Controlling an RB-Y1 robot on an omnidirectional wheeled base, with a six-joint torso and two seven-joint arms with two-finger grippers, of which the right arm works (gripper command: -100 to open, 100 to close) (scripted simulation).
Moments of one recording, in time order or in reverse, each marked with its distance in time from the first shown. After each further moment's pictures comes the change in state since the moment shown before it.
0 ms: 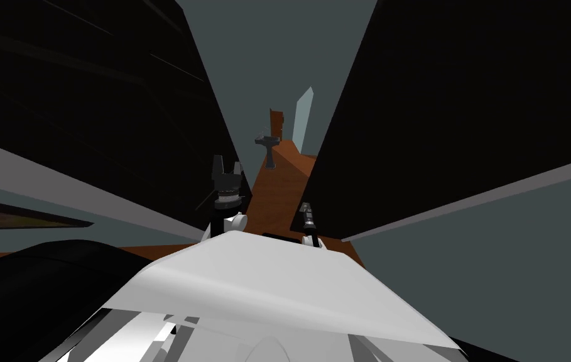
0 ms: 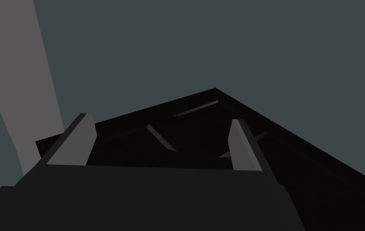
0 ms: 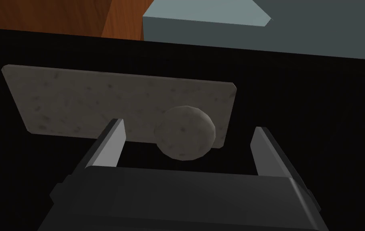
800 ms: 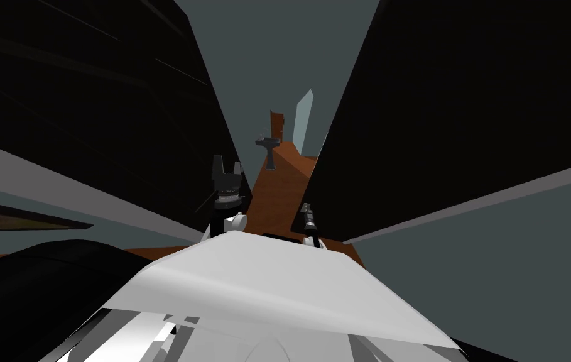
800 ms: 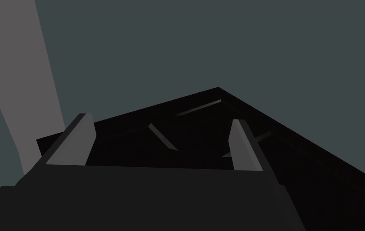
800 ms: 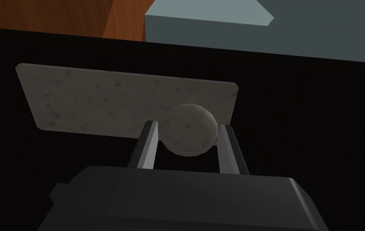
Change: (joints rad) arm 0.010 -0.010 -0.004 0.002 -0.004 0.013 0.001
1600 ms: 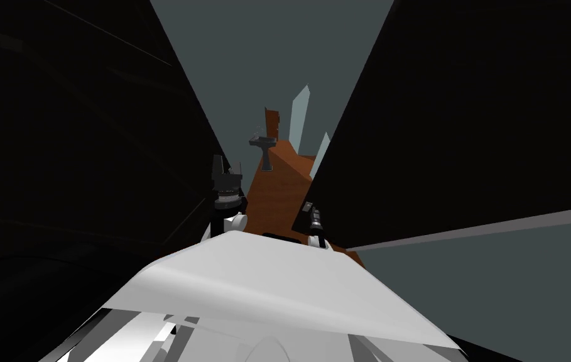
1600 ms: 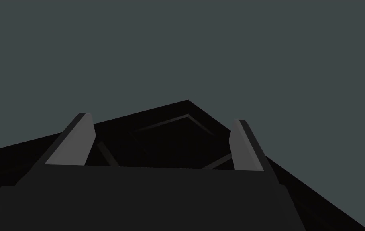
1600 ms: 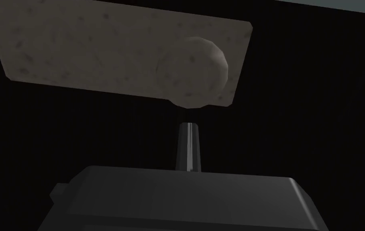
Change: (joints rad) arm -0.032 -0.043 -0.084 0.034 -0.041 -0.023 0.020
